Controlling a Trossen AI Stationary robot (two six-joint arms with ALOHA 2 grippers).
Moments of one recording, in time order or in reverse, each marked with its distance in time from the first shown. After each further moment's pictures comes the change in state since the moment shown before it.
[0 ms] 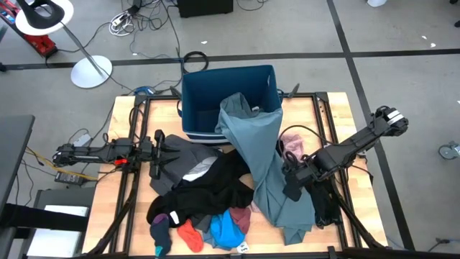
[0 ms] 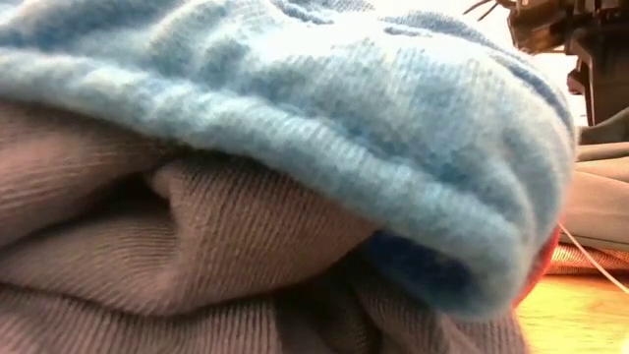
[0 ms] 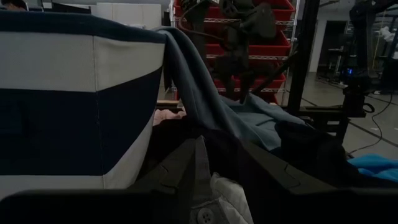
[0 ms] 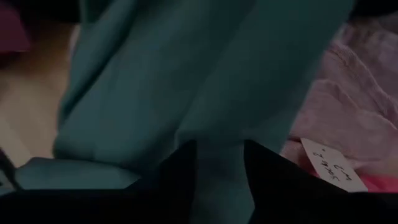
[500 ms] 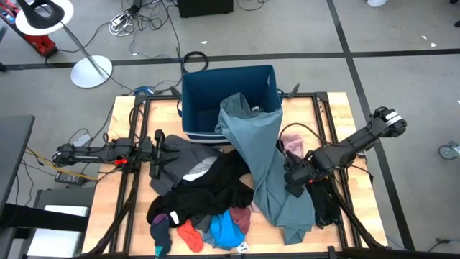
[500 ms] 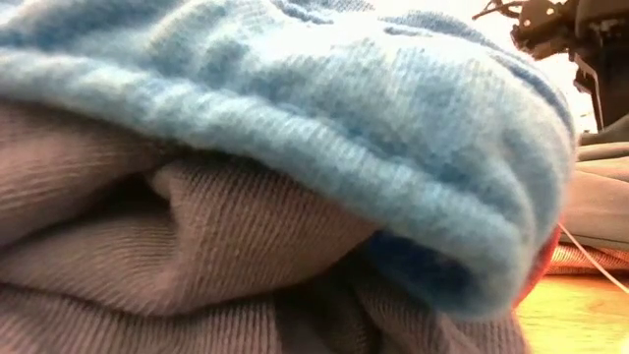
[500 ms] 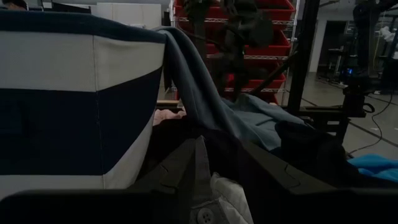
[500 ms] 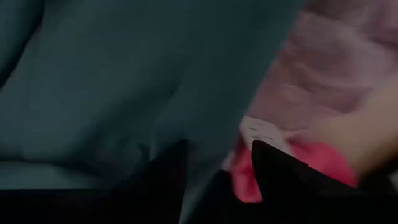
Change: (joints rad) left arm 0.000 0.000 0.000 0.000 0.000 0.000; right arm -0.014 0.040 0.036 -0.173 0.013 0.028
